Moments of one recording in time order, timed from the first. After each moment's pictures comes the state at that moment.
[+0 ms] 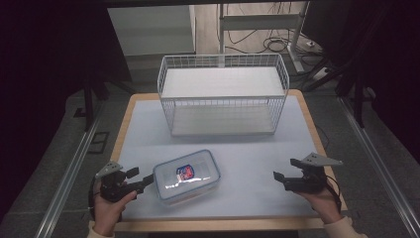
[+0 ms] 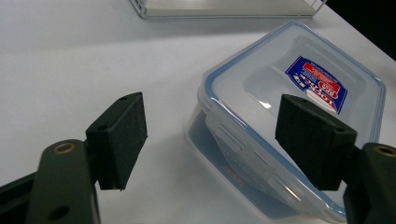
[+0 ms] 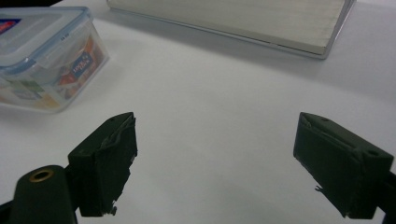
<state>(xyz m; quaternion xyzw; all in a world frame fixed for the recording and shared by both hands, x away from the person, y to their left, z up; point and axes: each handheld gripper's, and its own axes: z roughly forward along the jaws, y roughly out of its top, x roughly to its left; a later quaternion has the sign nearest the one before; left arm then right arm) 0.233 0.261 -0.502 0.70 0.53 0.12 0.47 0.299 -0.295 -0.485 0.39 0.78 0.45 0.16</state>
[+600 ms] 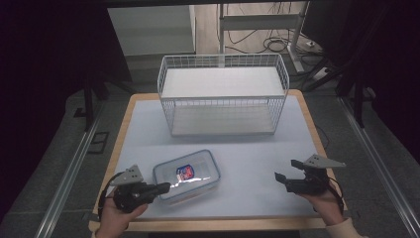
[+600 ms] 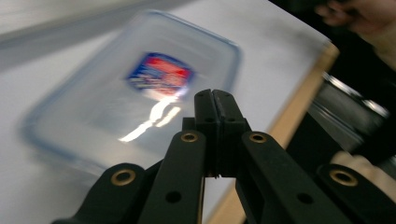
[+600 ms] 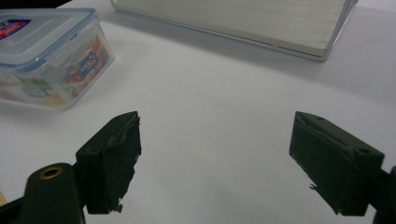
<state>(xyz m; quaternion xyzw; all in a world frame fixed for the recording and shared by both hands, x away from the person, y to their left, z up) 0.204 0.196 -0.458 0.80 0.35 0.04 0.48 0.293 -0.298 -0.484 0.39 0.79 0.45 0.17</state>
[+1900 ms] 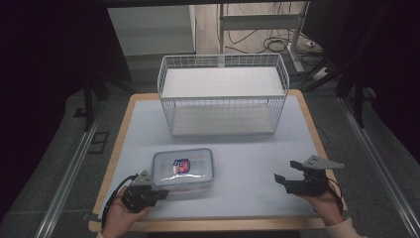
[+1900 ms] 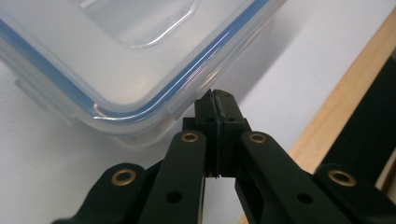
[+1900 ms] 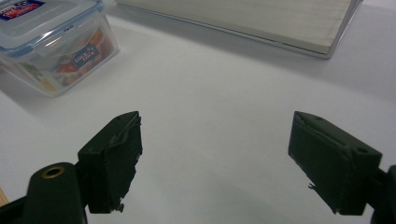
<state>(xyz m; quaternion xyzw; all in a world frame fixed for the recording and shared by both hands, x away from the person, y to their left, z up) 0.227 0.206 -0.510 0.84 0.40 0.06 0.35 0.292 -0.298 -0.487 0.38 0.79 0.45 0.17</state>
